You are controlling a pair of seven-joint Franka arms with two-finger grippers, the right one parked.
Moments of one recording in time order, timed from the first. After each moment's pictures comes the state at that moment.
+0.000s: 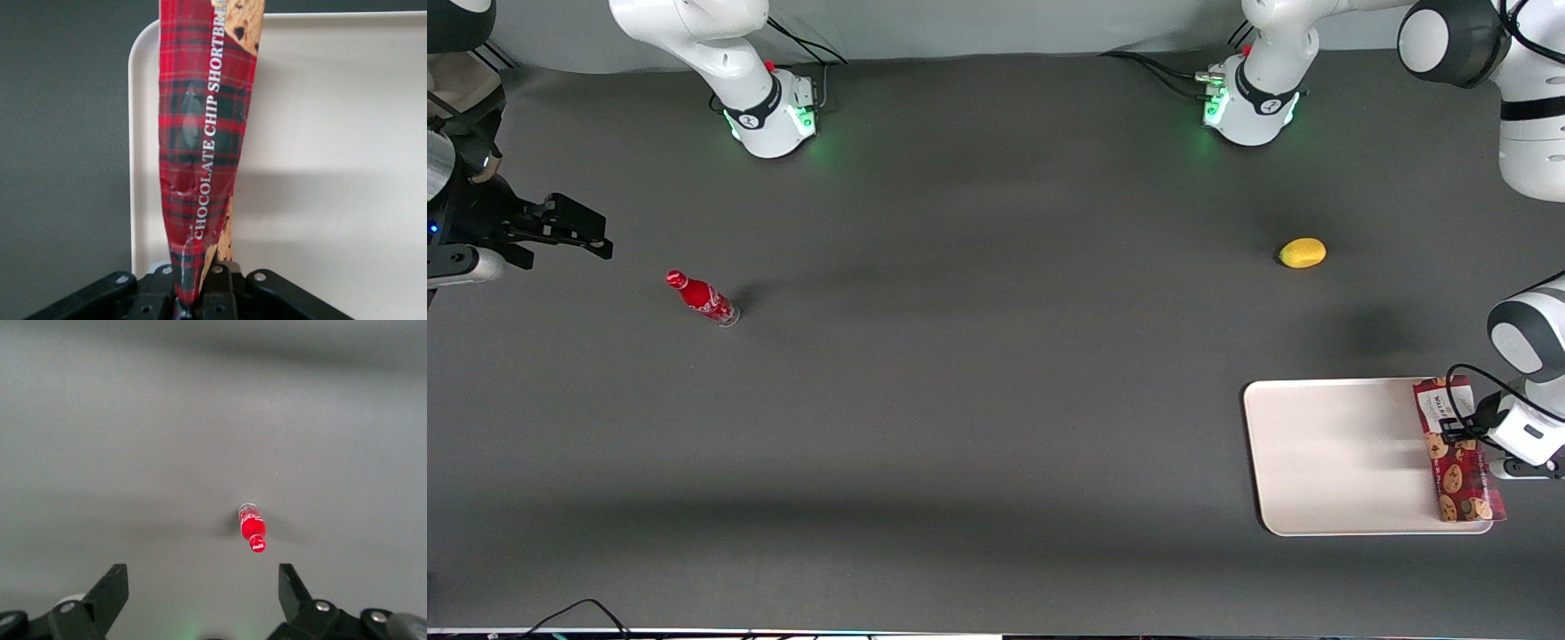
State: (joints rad) arm 0.27 0.76 0.06 -1.54 -0.08 2.42 0.34
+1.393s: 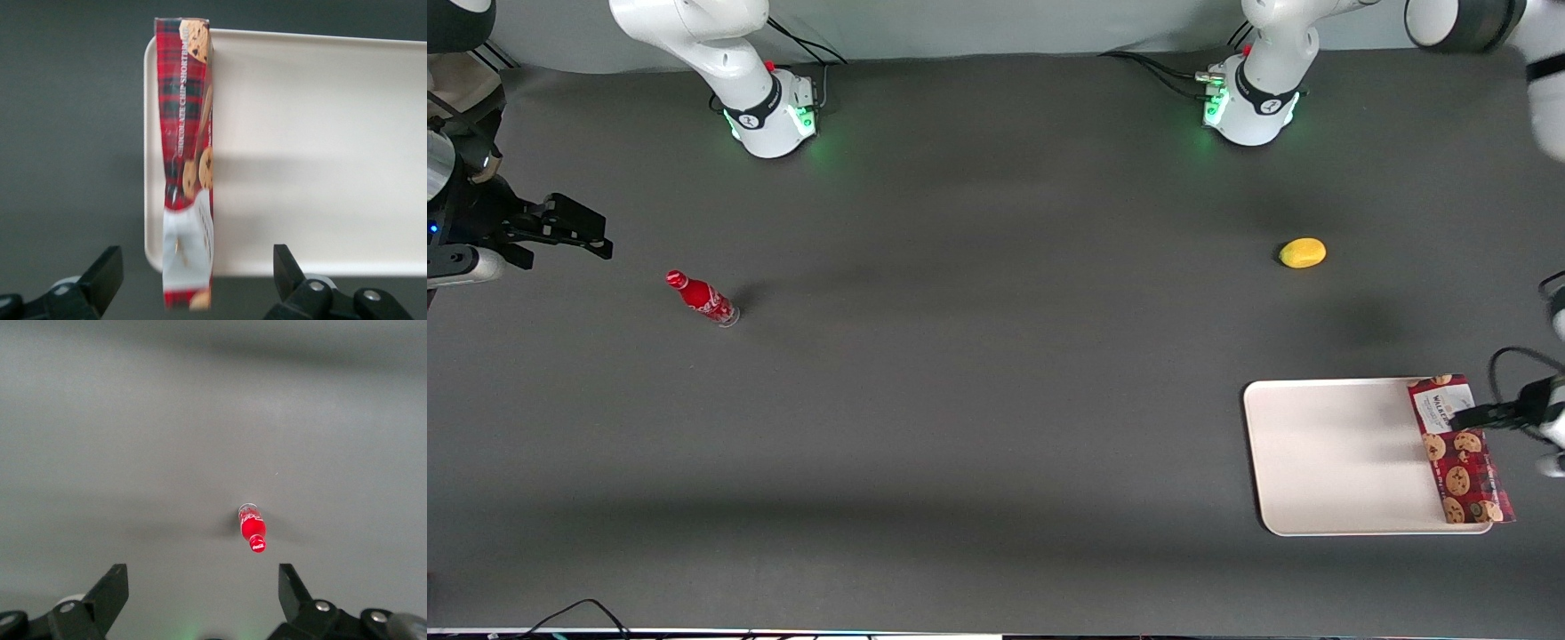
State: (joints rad) arm 0.27 0.59 0.08 -1.45 -0.10 2.02 0.30
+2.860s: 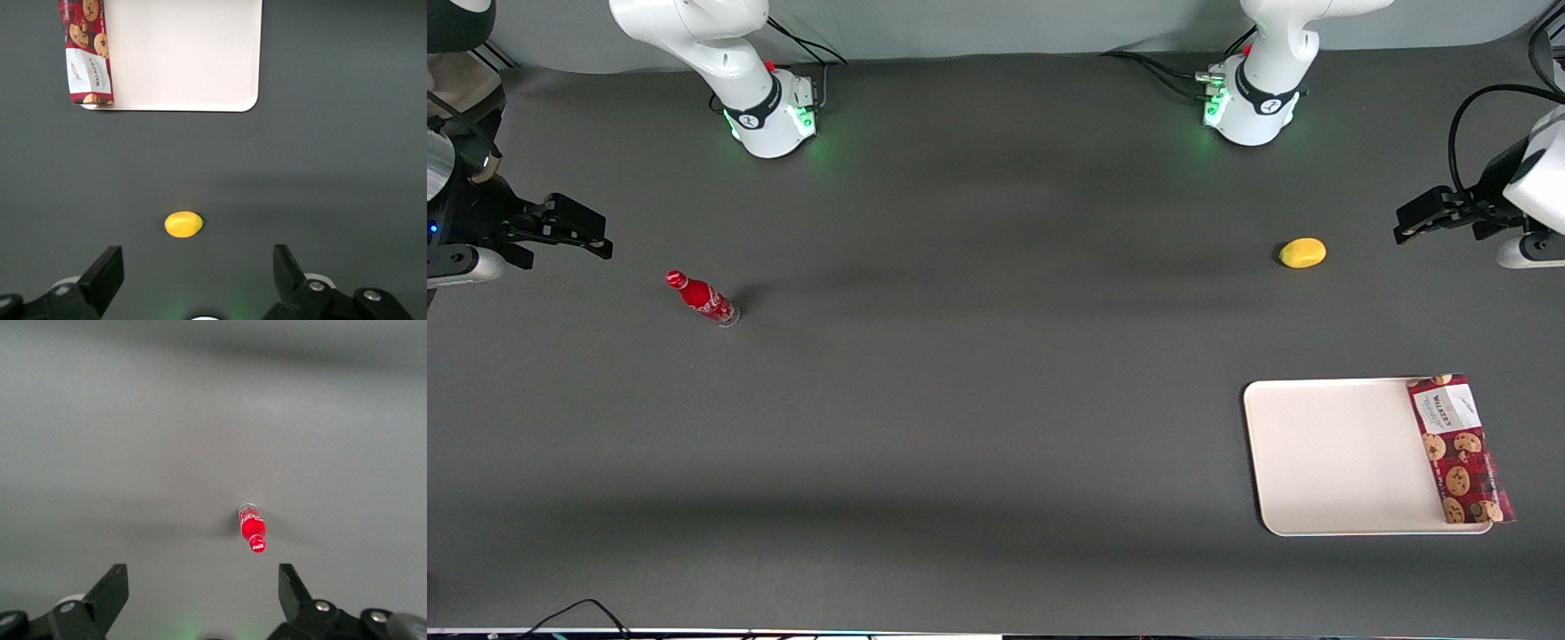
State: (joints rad) arm 0.04 -0.09 -0.05 -1.74 -0.01 1.58 -0.04
